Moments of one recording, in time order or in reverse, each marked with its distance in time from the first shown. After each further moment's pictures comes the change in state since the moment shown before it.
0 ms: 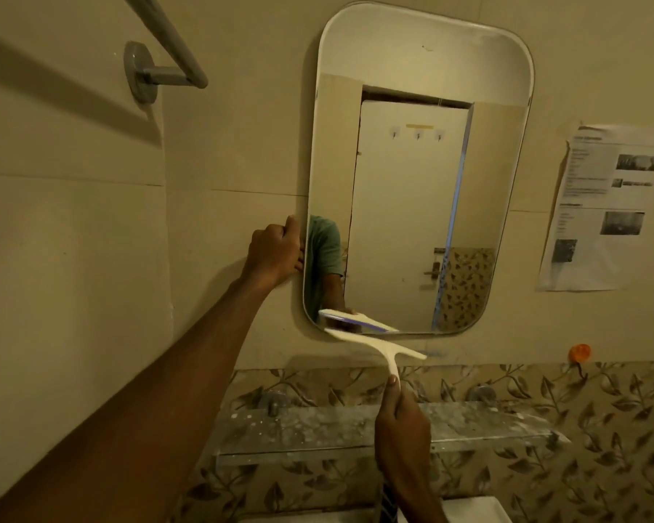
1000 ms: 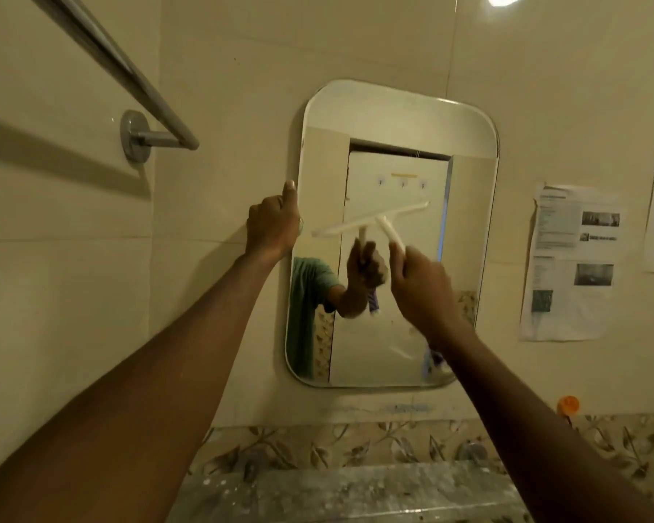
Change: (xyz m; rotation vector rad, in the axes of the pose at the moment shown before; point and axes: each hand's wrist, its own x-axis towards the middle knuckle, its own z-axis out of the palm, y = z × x) left_hand 0.052 0.091 -0.005 0.060 0.216 0.200; right_hand 0.166 -0.161 -0.078 -0.243 0.038 -0.649
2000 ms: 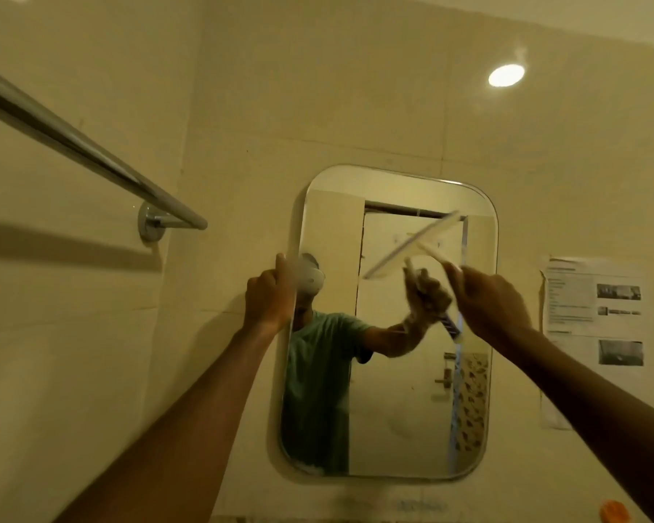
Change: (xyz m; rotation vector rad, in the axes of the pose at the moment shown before) left_hand 0.003 0.001 0.004 -0.051 0.075 -0.079; right_hand 0.096 0.082 -0.070 -0.285 0.037 -0.205
